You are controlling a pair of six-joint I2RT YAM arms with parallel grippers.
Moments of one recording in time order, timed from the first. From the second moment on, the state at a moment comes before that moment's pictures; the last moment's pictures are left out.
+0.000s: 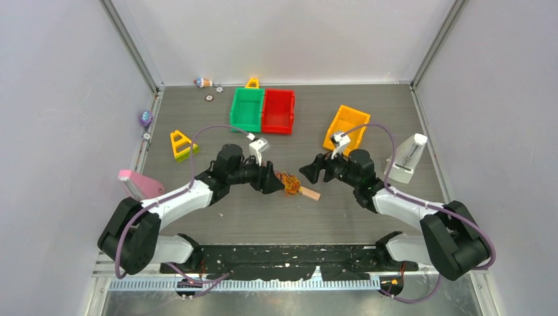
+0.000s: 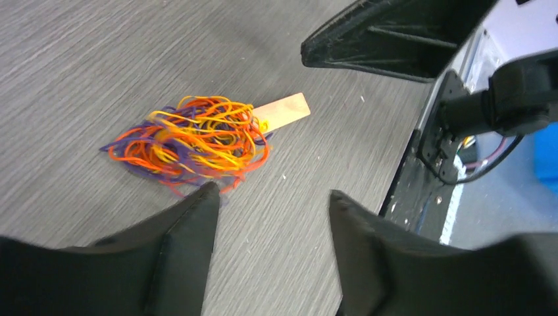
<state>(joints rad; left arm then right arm) -0.58 1.30 0.61 0.20 0.58 -0.30 0.46 1.23 0.41 0.54 -0.34 0.34</state>
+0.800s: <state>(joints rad) -0.58 1.52 0.72 0.10 0.43 -0.31 0.58 1.58 0.67 0.33 -0.34 0.29</state>
